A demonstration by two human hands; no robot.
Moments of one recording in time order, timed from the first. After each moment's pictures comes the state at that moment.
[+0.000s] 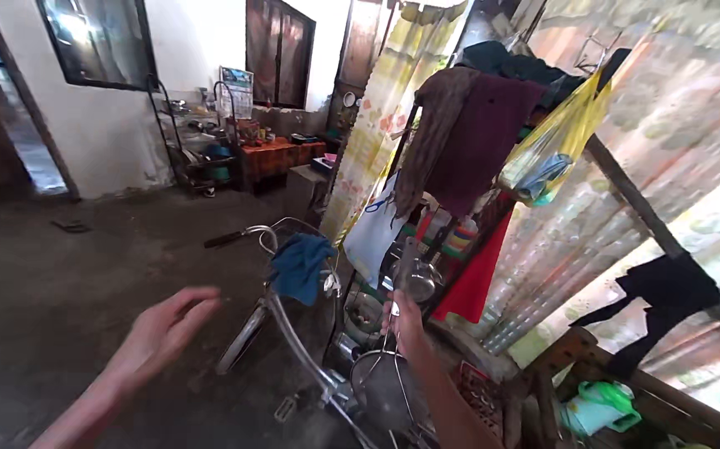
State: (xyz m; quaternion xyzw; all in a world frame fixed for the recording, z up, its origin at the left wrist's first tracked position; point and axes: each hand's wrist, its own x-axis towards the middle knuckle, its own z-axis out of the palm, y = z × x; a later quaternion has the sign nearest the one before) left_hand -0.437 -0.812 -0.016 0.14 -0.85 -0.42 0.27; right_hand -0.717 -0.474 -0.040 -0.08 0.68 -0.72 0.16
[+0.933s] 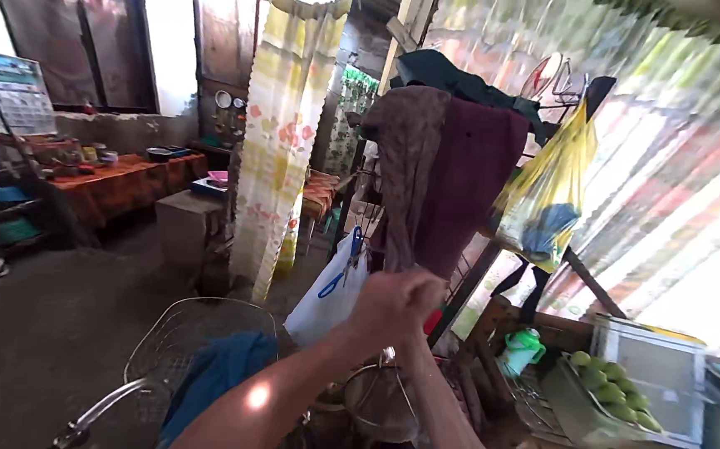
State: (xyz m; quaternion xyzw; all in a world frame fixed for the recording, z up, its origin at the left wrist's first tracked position) left_hand -0.857 -0.691 0.133 -0.35 -0.73 -0.53 0.26; right_hand -0.867 -0.575 0.066 -0.07 0.72 -0.68 -0.10
